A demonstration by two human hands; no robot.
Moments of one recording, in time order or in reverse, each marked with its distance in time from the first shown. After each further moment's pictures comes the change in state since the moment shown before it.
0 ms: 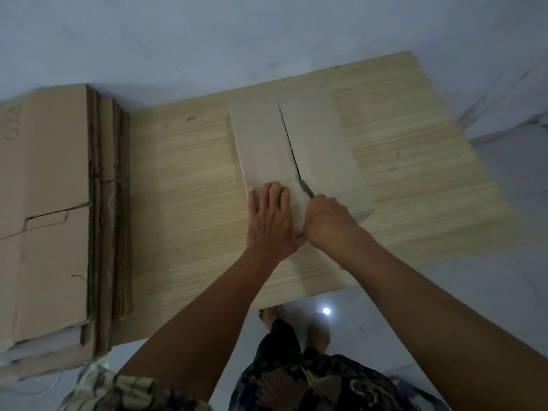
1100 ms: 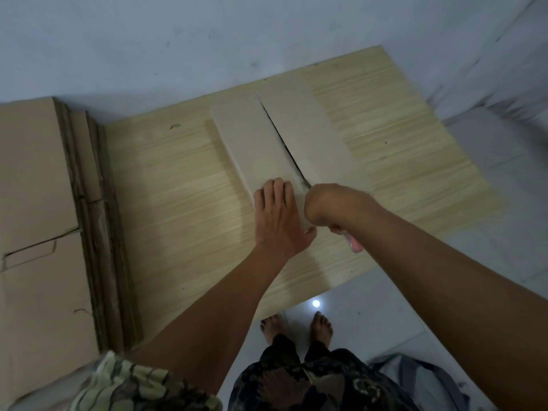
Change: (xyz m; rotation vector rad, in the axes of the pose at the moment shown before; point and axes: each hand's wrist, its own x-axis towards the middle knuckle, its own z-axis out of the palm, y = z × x) left_hand 0.007 -0.017 -0.007 -0.058 0.030 0.084; right_hand -0.001 -0.041 -0.016 -0.042 -0.143 0.134
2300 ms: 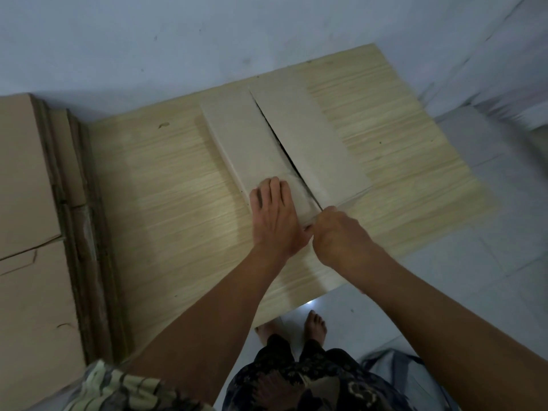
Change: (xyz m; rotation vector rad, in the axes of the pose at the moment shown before) left_hand 0.008 0.004 0.000 -0.035 -0.061 -0.036; right_hand -0.019 0.022 0.039 0.024 0.156 0.014
